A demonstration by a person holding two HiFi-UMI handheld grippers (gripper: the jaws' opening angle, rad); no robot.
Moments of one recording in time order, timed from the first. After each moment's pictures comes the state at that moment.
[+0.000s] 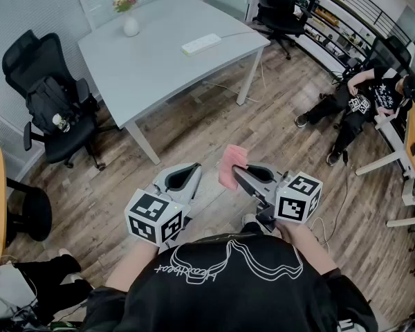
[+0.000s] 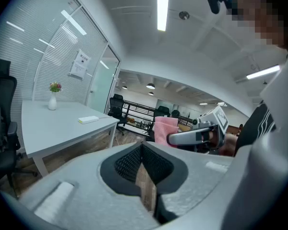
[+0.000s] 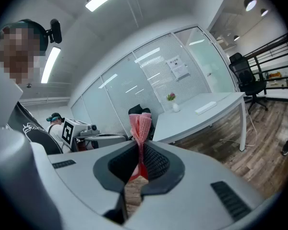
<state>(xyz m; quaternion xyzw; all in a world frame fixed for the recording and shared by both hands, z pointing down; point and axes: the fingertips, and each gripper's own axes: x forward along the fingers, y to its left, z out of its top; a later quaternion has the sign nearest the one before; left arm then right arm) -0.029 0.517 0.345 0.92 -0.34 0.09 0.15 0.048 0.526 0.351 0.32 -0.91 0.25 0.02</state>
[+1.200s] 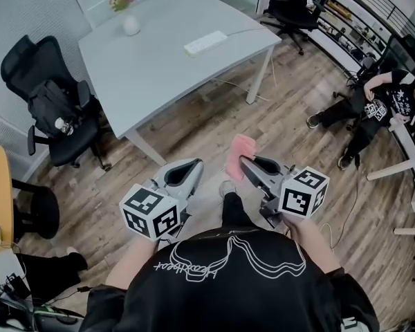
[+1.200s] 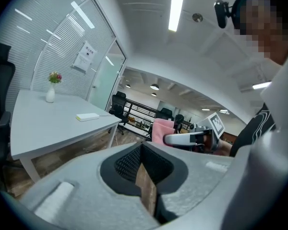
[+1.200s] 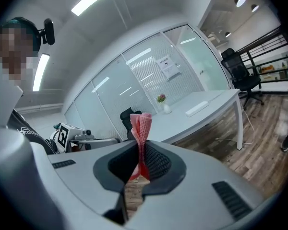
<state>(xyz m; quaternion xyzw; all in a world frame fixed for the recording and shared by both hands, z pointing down) -0.014 0.426 0.353 0.92 -0.34 0.08 0.20 0.078 0.423 0.363 0.33 -0.90 0.29 0.00</state>
